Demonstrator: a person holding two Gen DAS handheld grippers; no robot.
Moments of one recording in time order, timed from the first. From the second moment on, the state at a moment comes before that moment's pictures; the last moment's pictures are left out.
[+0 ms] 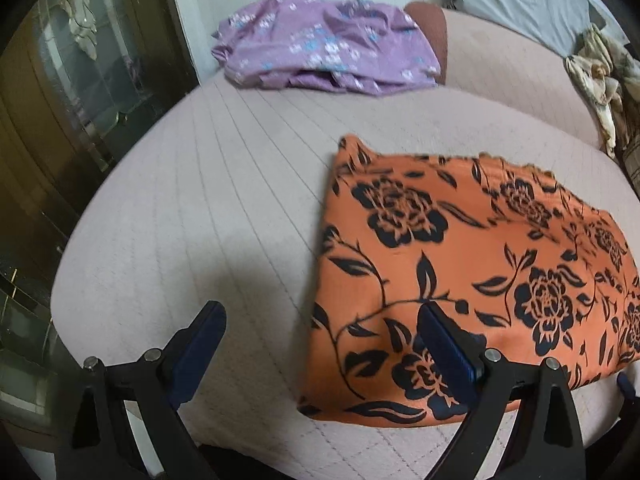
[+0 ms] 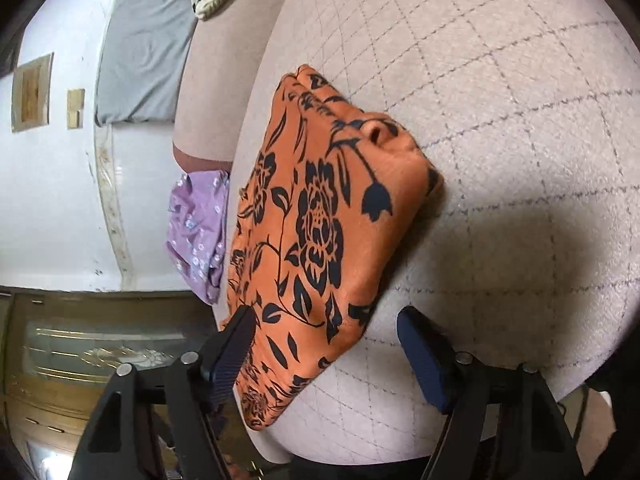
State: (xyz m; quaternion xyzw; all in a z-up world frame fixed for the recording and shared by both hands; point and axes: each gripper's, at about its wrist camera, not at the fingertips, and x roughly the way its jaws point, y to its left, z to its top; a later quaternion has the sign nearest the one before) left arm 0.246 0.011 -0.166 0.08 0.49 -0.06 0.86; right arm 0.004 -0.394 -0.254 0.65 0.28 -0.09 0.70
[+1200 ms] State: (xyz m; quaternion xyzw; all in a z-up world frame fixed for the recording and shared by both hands) left arm 0.251 0.163 -0.132 0.00 0.46 0.05 0.89; right arm 0.225 -0.172 -0.172 0.48 0.41 0.08 0.77
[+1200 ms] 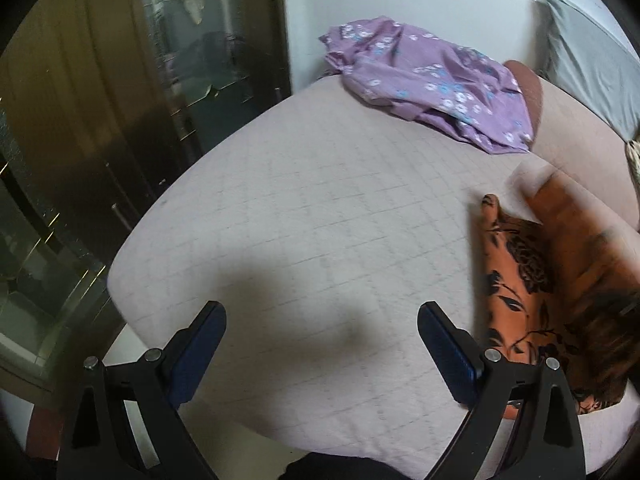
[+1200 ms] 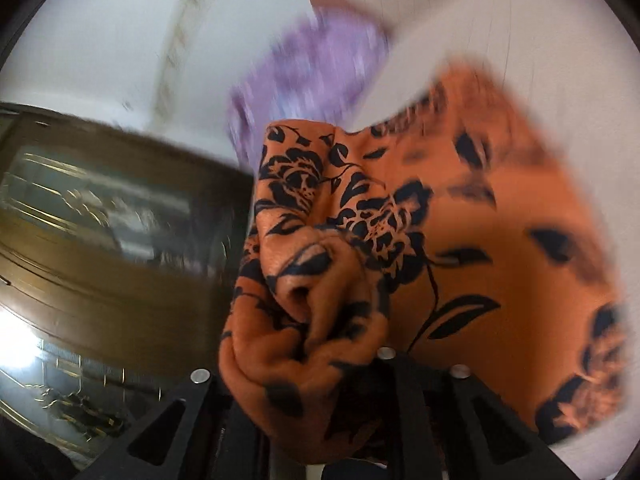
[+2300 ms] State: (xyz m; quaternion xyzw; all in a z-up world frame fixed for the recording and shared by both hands) left arm 0.245 0.025 -0.152 0.09 0.47 -0.03 0.88; right arm 0.112 -0.209 -0.034 0.05 0.36 -0.14 0.92
